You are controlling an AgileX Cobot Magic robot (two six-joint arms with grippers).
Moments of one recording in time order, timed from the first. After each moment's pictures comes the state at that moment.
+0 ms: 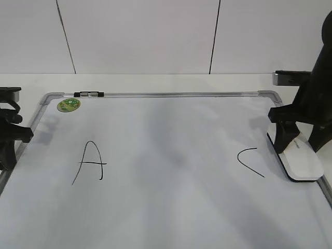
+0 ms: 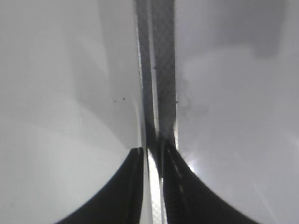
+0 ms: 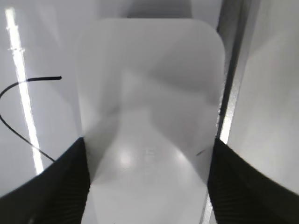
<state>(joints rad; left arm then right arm) -0.07 1.89 -1.15 -0.05 0.91 0.00 0.06 1.92 -1.38 0.08 1.16 -0.03</state>
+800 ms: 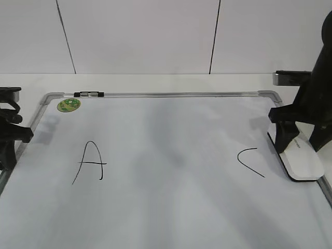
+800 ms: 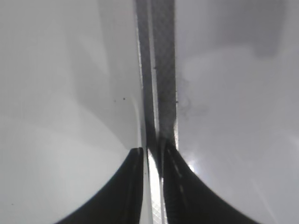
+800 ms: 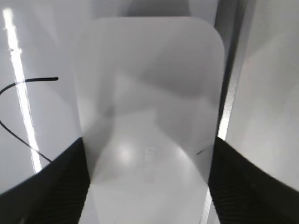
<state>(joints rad) -0.07 1.89 -1.15 -0.05 0.91 0.00 0.06 1.92 -1.38 0.07 1.16 -0.02</state>
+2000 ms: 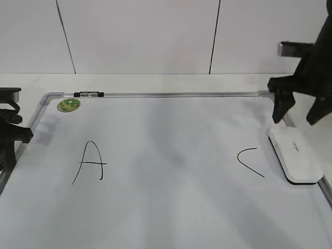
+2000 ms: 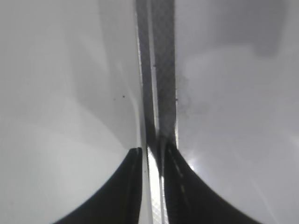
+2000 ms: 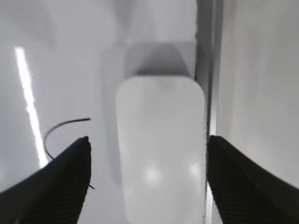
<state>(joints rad) -0.07 1.89 -1.15 -0.05 0.91 0.00 0.06 1.92 -1.51 0.06 1.21 0.06</state>
